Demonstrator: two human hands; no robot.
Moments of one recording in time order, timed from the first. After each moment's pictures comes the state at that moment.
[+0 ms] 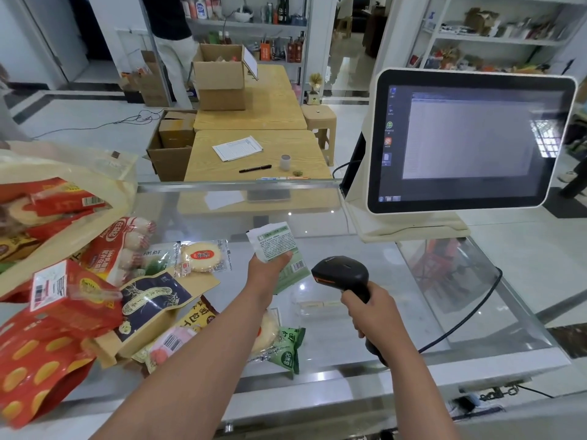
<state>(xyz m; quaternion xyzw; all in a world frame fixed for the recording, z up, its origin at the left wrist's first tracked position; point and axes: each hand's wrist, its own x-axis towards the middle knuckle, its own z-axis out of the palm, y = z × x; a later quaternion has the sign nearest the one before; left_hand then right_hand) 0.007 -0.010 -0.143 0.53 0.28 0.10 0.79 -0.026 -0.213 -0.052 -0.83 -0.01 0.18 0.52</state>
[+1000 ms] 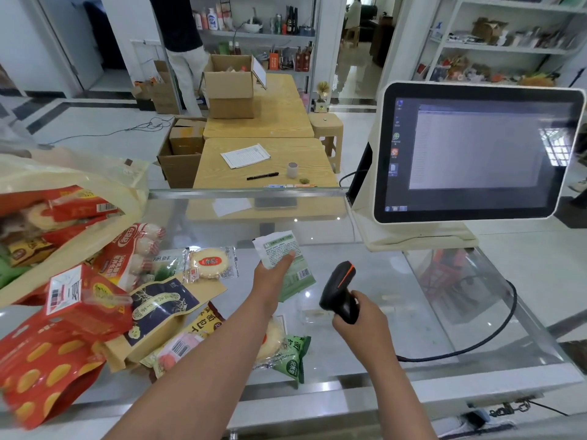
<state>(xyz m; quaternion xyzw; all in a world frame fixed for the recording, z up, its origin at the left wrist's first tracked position) 0.004 -0.011 -0.129 0.50 0.31 0.09 0.80 -0.023 -0.202 -0.092 -0.90 -0.05 0.13 0.42</state>
